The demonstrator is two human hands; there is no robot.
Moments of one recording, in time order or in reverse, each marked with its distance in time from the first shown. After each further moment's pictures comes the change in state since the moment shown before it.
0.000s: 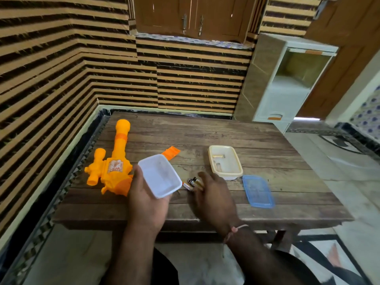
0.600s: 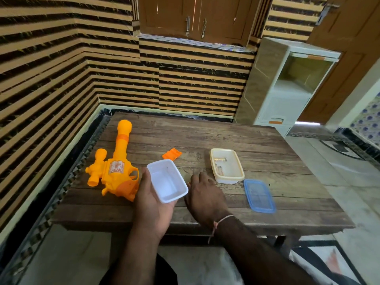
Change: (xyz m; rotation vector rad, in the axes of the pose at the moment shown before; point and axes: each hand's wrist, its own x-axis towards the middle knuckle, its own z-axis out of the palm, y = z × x) left_hand 0.004 -0.009 -0.003 0.040 0.028 -0.078; right_hand 0.021 -0.007 0.021 -0.373 -0.172 -0.153
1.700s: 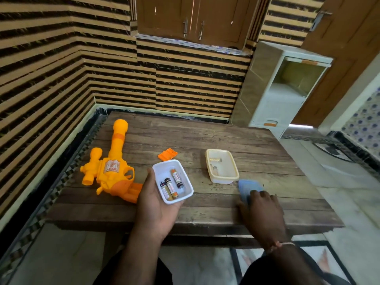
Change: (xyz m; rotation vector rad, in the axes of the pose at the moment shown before) left_hand 0.001 -0.013 0.000 -0.041 -0.100 -0.097; right_hand -0.069 0.096 -0.035 -0.099 -0.073 0.549
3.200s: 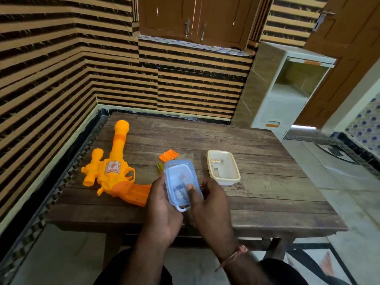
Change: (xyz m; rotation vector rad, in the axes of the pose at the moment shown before) left_hand -0.006 -0.011 0.012 0.090 -0.010 -0.045; right_hand -0.041 -0.113 -0.014 1.101 0.110 -0.144
